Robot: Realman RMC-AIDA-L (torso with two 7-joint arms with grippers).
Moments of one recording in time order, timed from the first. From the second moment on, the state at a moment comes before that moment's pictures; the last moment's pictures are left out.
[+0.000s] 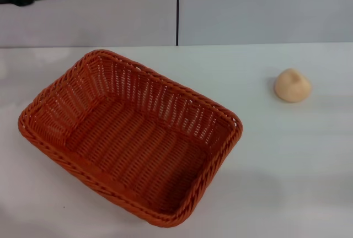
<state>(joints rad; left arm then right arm) -0.51 -1.90 0.73 0.93 1.74 1.59 -1.84 0.33 2.08 -0.38 -0.09 -0.73 -1.66 0.55</state>
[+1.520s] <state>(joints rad) -0.67 -1.99 0.74 0.85 2.37 1.37 -1.91 0.33 2.08 -0.40 -0.04 -0.74 -1.66 0.55</state>
